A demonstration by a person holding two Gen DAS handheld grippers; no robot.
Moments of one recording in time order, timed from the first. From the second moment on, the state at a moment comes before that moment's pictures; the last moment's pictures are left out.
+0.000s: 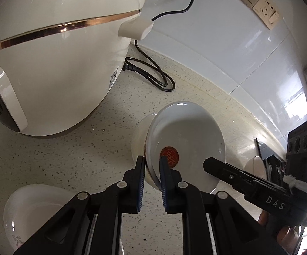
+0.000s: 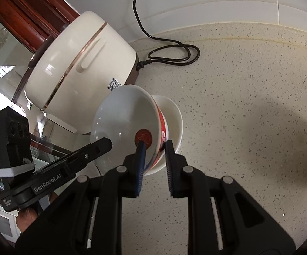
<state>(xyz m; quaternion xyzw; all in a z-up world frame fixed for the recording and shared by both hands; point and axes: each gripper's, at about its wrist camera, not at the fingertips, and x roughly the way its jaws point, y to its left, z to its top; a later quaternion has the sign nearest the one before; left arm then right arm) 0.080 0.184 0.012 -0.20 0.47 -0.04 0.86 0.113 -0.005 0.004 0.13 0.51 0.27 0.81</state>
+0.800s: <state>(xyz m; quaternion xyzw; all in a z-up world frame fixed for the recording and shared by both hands) 0.075 0.161 0.008 -0.11 0.45 0.00 0.89 0.107 0.017 0.006 0.04 0.49 0.25 0.84</state>
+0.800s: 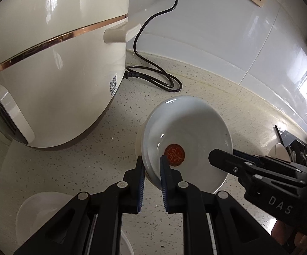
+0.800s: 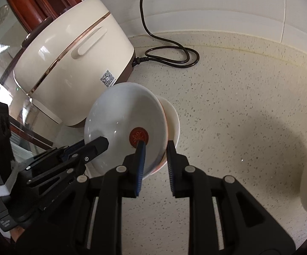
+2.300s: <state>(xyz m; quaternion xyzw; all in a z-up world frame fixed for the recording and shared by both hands) 0.021 0.015 0.059 0.04 0.27 -0.11 0.96 0.009 -0.159 0.052 0.00 0.22 -0.05 0.98</state>
